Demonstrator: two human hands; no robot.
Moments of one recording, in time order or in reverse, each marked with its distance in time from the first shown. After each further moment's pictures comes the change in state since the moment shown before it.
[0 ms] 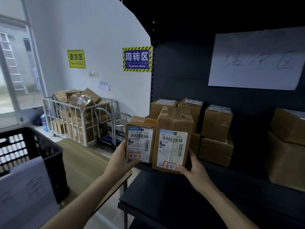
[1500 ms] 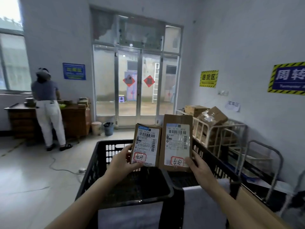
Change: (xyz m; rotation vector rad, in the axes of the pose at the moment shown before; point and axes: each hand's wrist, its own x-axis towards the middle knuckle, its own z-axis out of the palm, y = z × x) left_hand -0.206 -0.209 -0.521 0.271 0.524 -0.374; right_hand 0.023 -0.272 0.525 0.369 -0.667 -0.307
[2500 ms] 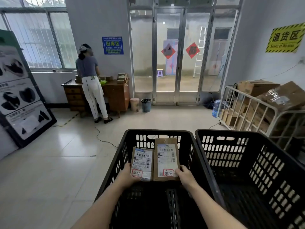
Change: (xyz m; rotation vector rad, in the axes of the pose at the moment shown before) left_hand 0.089 -0.235 0.005 0.130 -0.089 -0.739; right_hand 0.200 0.160 0.208 0.023 -0.335 0.529
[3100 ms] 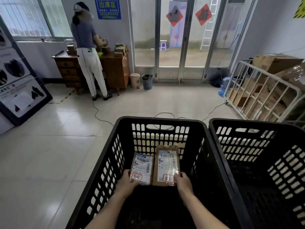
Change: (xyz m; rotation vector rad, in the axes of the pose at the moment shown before) left_hand 0.091 -0.061 0.067 -0.069 0.003 -0.239; right_hand 0.093 0.061 0.038 0.098 0.124 0.269
